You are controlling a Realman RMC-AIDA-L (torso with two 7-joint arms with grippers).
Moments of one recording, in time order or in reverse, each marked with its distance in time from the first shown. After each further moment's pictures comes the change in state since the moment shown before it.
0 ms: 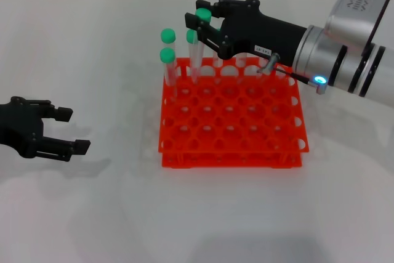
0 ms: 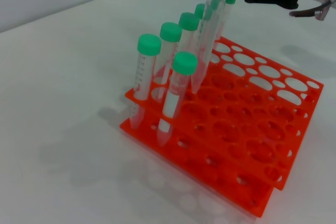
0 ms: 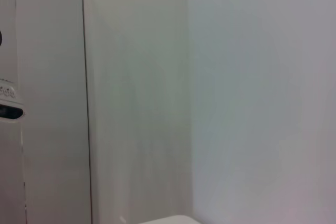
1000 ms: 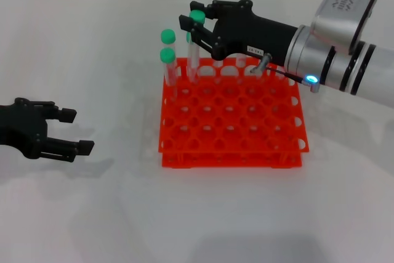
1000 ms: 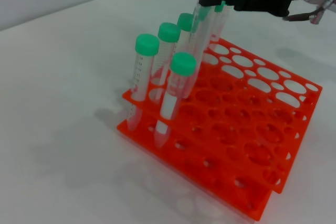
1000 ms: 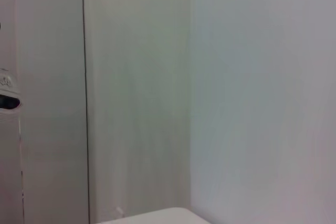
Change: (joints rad) left arm -0.002 -0.008 0.000 -0.009 0.000 -0.006 0.000; right arm 0.029 0.000 -0.058 0.008 0.061 0.046 -0.030
